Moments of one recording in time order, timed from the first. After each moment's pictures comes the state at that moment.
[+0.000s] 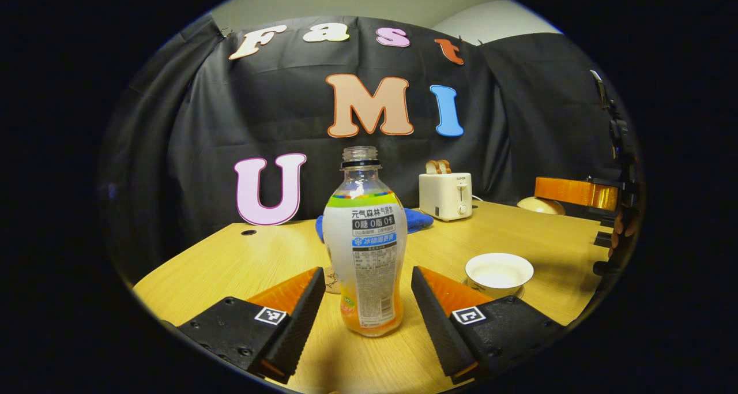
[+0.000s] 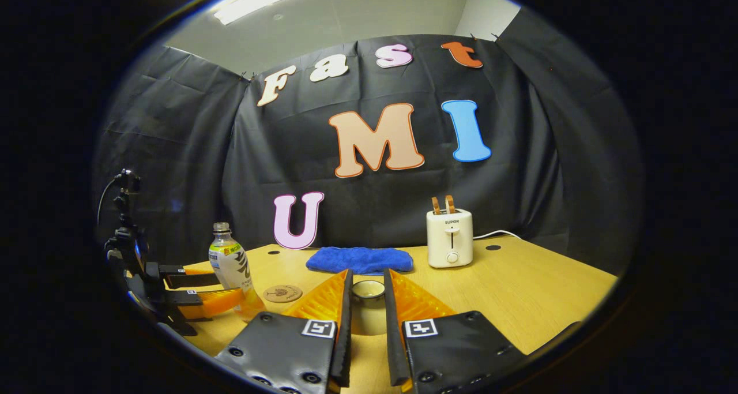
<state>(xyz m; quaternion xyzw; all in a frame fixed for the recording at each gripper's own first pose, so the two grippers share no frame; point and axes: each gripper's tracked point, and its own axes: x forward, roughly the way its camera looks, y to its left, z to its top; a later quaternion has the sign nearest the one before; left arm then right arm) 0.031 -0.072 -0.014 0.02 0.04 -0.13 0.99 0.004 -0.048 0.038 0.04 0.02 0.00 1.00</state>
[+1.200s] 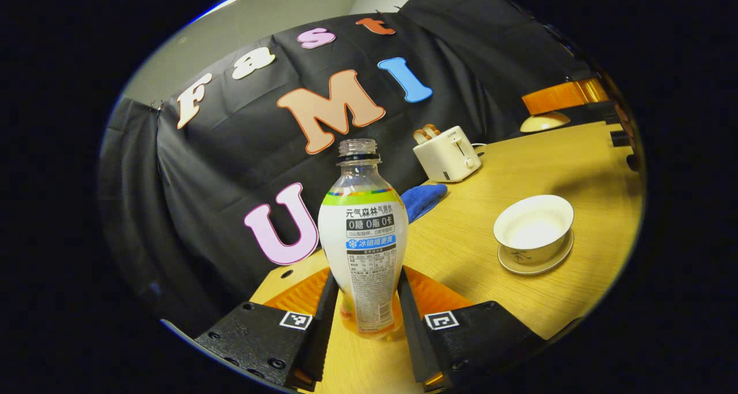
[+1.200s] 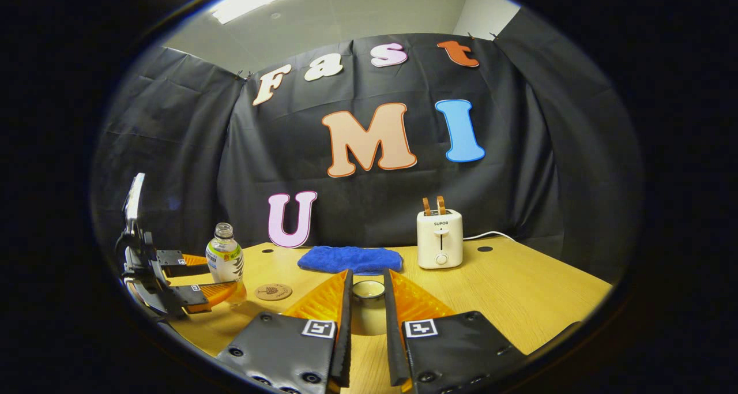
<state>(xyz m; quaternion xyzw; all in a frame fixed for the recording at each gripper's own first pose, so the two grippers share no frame) 0.048 -0.060 -0.010 0.27 0.03 -0.10 0.96 0.003 -0.071 0.045 0.04 0.03 -0.01 1.00</state>
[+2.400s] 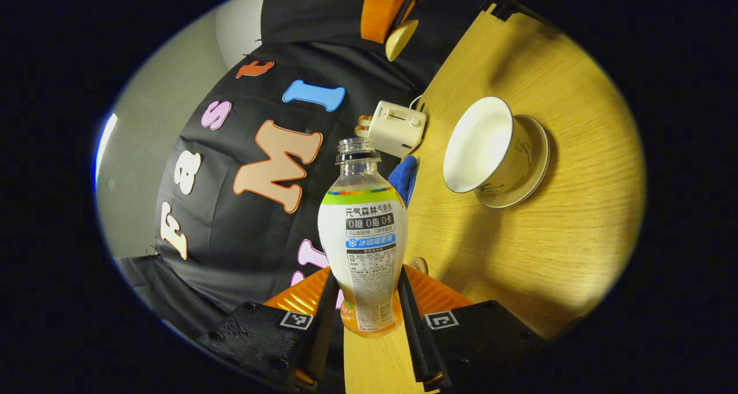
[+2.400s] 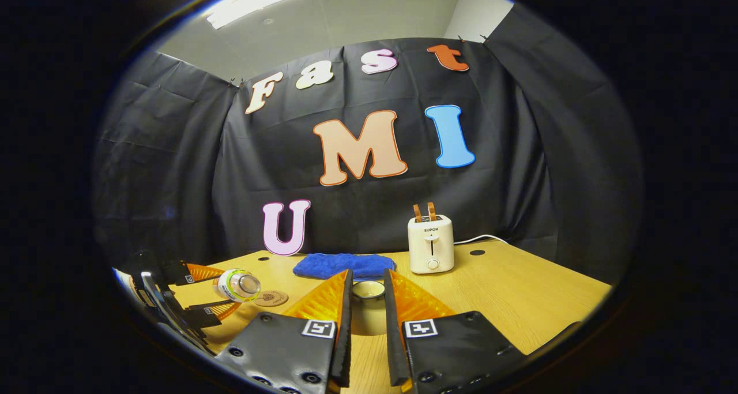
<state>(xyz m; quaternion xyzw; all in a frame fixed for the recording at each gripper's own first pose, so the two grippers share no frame) 0.045 -0.082 -0.016 0.58 -0.01 -0.11 0.81 -0.005 -0.083 0.060 0.05 0.02 -0.02 1.00</state>
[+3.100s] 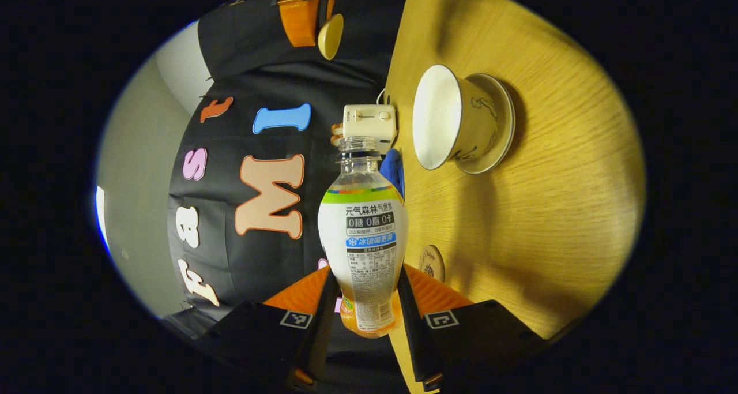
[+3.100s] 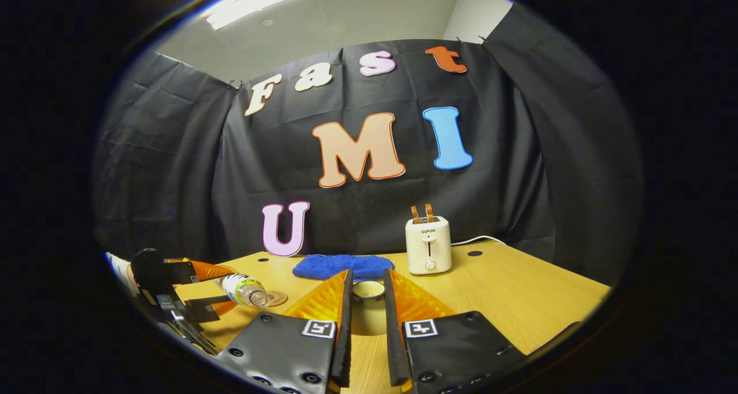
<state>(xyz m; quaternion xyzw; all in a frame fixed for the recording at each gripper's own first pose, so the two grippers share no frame) 0.049 -0.080 -0.009 0.69 -0.02 -0.12 0.71 -0.010 -0.086 0.061 0.05 0.02 -0.03 1.00</state>
